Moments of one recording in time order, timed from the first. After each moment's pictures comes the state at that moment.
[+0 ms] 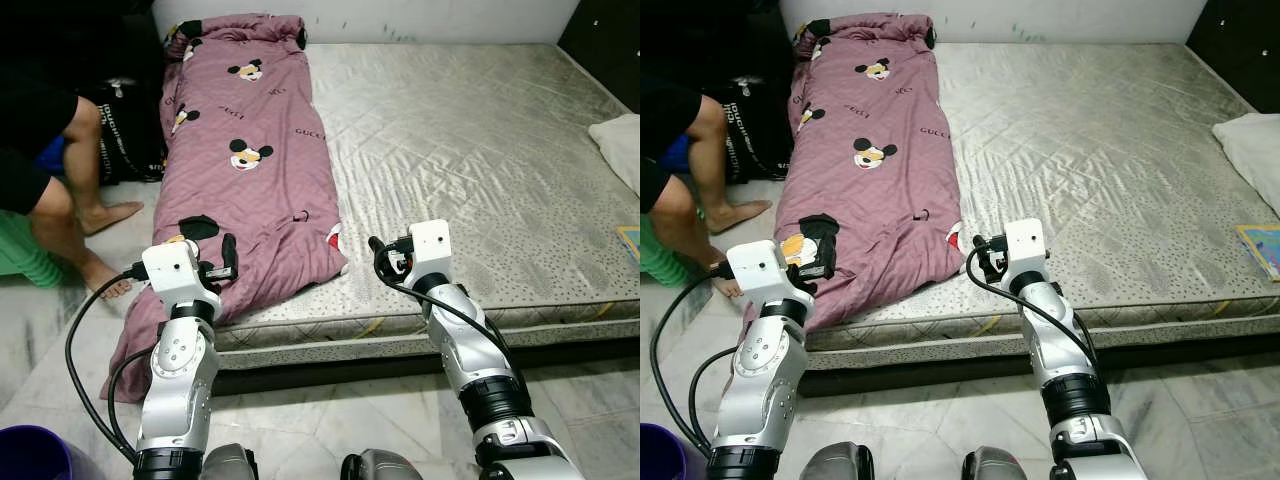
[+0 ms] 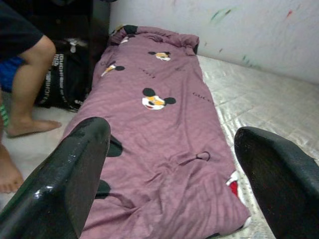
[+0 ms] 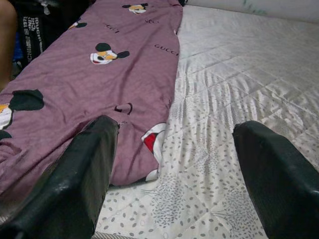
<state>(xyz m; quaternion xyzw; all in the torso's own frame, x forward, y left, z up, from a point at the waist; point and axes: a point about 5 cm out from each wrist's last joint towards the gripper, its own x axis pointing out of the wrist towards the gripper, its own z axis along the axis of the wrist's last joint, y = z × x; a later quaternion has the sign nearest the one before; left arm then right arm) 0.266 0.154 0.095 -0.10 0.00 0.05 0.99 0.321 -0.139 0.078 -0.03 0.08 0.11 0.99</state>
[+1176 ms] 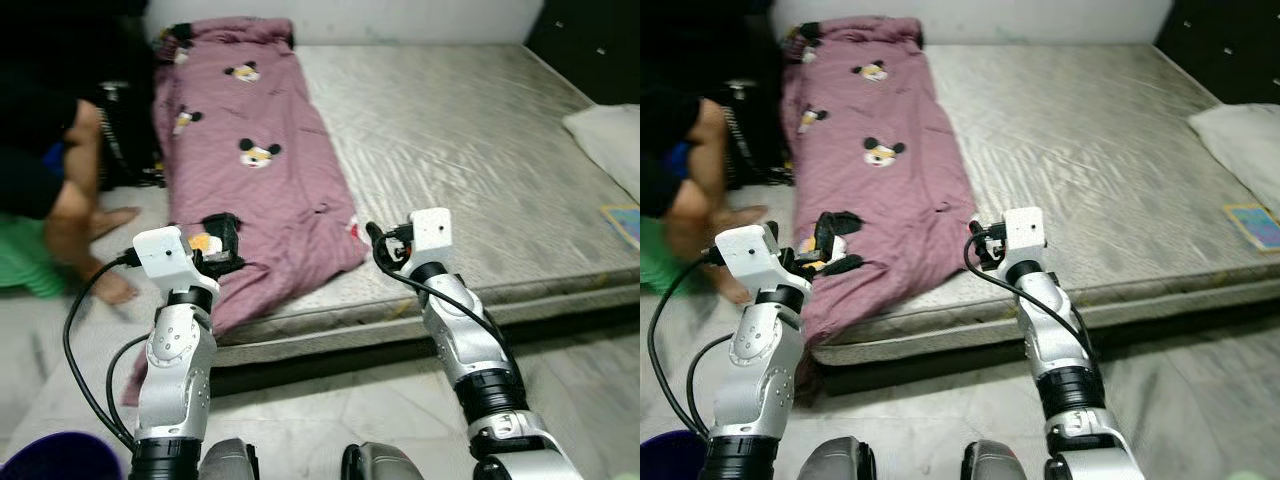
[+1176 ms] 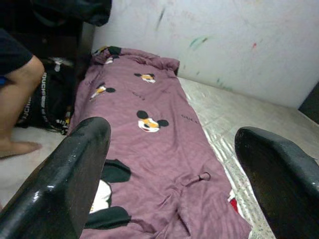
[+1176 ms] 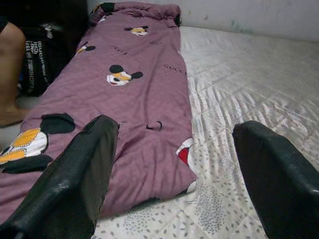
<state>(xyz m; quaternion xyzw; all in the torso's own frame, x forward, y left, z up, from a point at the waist) 0.273 0.150 0.113 -0.12 -0.04 0.02 0.99 0.327 -0.136 0.093 -0.02 0.05 0.11 0.99</state>
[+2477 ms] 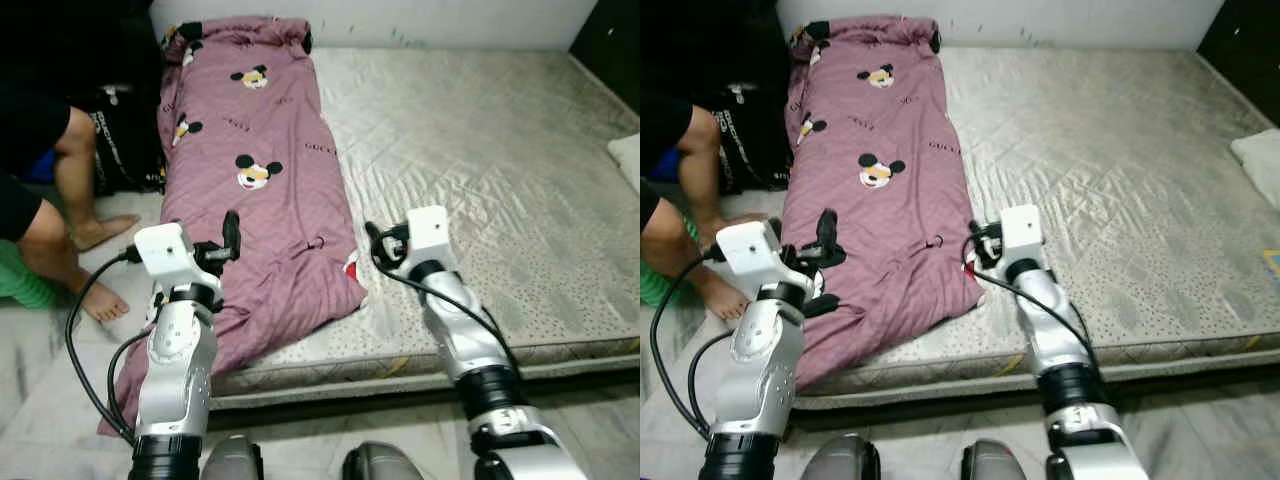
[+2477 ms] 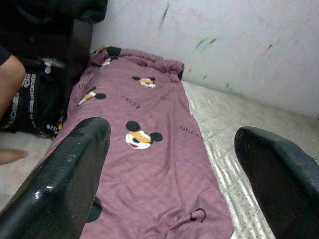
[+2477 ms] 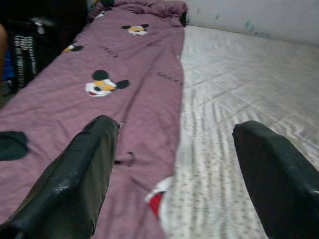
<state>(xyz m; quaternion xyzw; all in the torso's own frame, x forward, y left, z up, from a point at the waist) 0.276 0.146 0.116 -0.13 -0.04 0.01 0.99 0.329 -0.141 0.093 -0.04 0.05 0.10 0.99</state>
